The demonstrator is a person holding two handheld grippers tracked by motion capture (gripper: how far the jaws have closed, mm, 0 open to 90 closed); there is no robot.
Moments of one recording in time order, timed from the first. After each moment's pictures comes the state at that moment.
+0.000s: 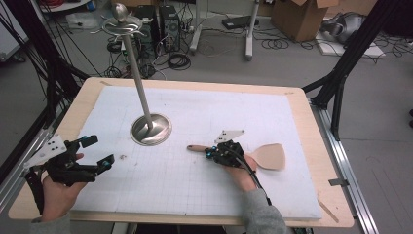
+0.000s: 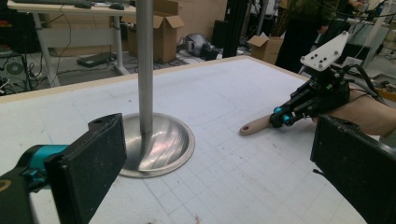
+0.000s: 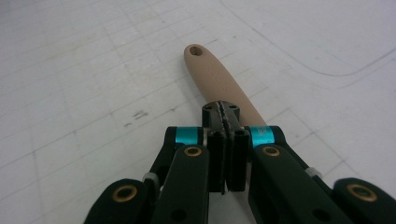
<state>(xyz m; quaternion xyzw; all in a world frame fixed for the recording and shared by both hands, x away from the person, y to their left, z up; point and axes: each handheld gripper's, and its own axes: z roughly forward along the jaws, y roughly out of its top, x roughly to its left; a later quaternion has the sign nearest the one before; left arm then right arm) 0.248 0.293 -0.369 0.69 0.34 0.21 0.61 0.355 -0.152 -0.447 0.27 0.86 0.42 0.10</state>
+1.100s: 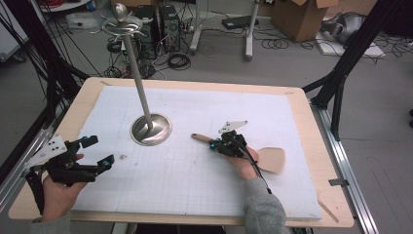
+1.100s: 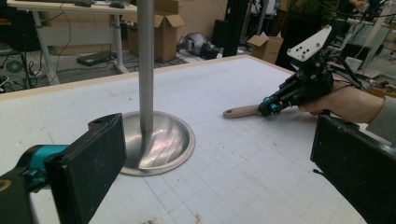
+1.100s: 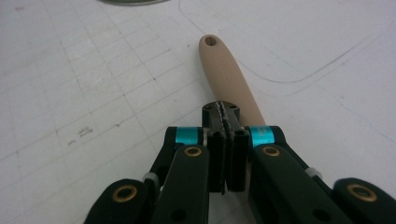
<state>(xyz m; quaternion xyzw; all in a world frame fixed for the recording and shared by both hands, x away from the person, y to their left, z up) 0.249 0.293 -0.371 0.69 0.34 0.21 0.60 0.387 -0.164 -0.447 0.29 0.85 0.42 0.10</state>
